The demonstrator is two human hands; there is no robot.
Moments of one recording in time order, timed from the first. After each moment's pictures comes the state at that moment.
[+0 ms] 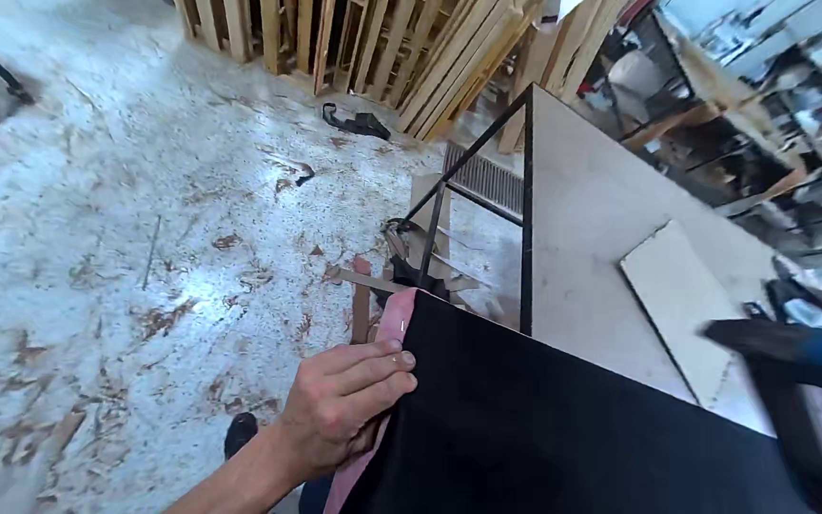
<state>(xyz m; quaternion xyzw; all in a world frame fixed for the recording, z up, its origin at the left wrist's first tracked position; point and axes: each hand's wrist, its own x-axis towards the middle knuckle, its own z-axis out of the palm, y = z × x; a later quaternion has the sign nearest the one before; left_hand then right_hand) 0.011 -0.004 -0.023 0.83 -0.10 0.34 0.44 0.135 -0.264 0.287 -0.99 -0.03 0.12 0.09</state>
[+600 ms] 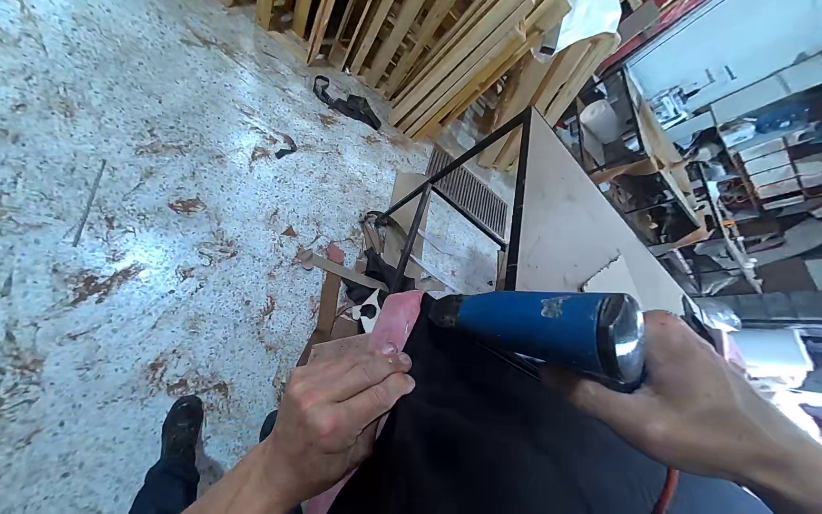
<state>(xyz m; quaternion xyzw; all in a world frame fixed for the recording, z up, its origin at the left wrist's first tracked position) 0.007 -0.023 -0.034 0.79 -0.02 0.35 0.51 0.166 -0.190 0.233 -0.87 -0.48 0.12 0.03</state>
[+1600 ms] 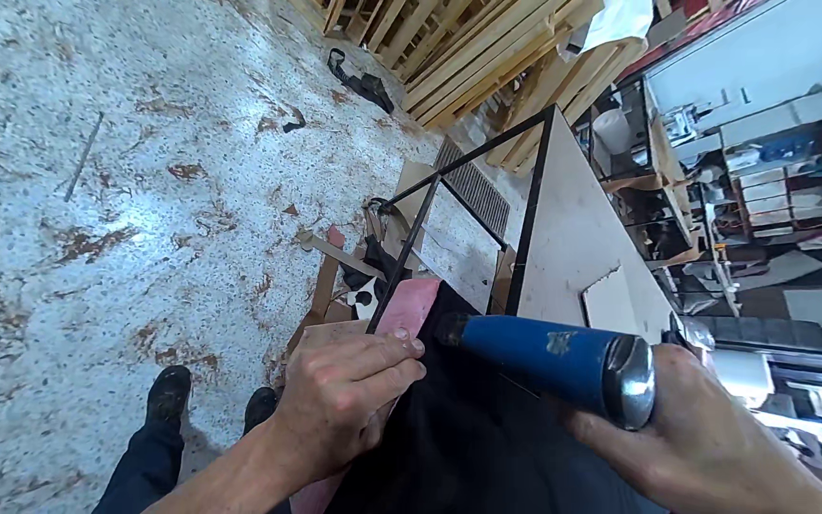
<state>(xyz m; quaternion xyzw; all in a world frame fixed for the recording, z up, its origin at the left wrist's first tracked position) -0.008 -0.028 -0.027 0.80 0.01 0.35 0.49 0.151 -0.198 0.222 -0.85 -0.51 0.11 -0.02</state>
